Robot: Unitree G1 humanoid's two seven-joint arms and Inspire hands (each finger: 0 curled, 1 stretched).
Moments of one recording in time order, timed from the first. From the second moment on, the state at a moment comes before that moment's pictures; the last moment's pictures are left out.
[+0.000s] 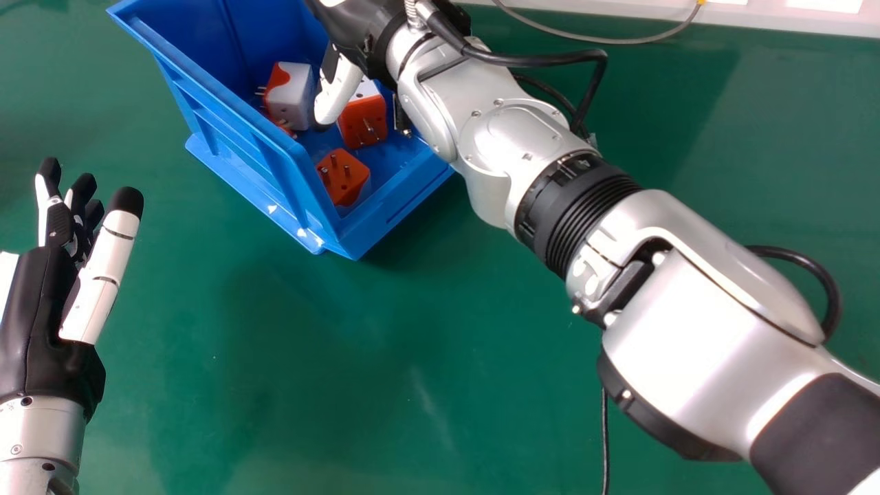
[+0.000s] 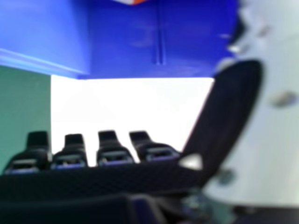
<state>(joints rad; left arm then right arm) 0.20 0.24 0.37 -0.16 -0.16 0.01 -0.13 -1.40 0.11 0.70 1.25 -0.87 0.10 -0.18</state>
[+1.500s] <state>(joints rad) 0.37 0.17 0.39 -0.20 -0.17 -0.11 -0.13 0.01 -0.35 0.07 -0.07 -0.12 -0.22 0.06</state>
